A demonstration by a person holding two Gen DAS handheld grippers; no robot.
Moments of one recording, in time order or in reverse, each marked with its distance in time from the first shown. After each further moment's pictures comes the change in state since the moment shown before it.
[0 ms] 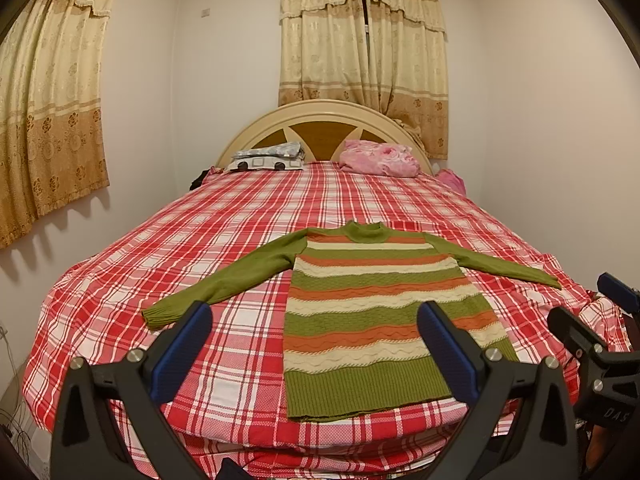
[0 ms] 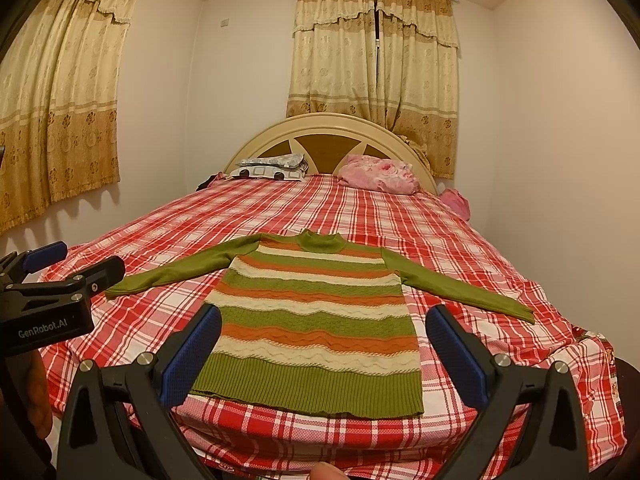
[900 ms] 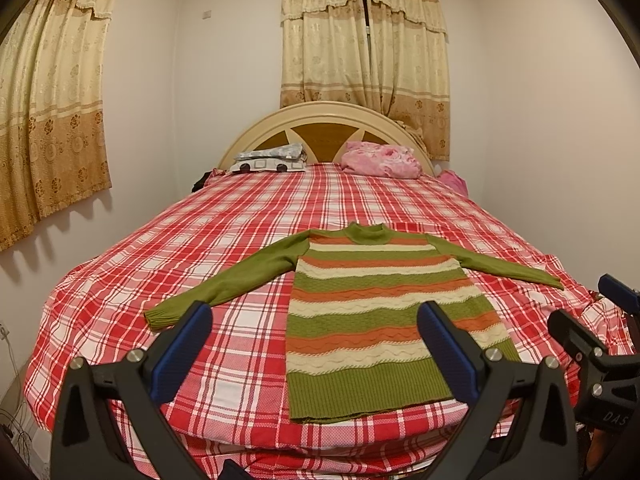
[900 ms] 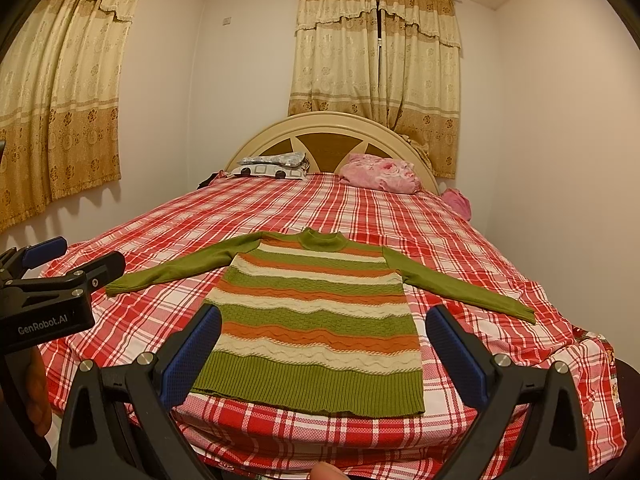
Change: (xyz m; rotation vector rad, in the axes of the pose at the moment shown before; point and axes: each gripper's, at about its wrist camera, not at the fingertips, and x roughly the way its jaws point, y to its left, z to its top) left arm 0.000 0.004 0.000 0.004 -0.003 0.004; right arm 0.000 0.002 0.002 -0.003 0.005 -0.001
